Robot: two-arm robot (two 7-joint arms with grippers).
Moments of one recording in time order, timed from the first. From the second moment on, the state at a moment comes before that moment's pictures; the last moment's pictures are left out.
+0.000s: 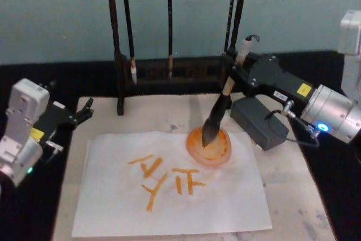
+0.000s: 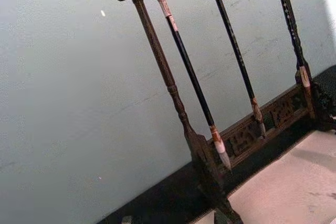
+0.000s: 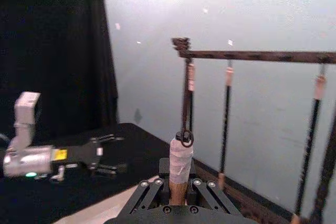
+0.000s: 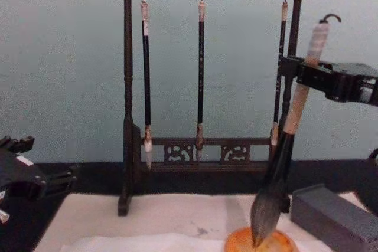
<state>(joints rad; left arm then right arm) -0.20 0.60 0.45 -1.41 -0.25 -0.12 0.03 0.36 0.60 -0.49 -1.50 0.76 -0.10 0.58</state>
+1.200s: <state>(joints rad) -0.20 0.60 0.45 -1.41 -0.25 -0.12 0.03 0.23 0.63 -0.53 -1.70 0.68 -0.10 0.73</state>
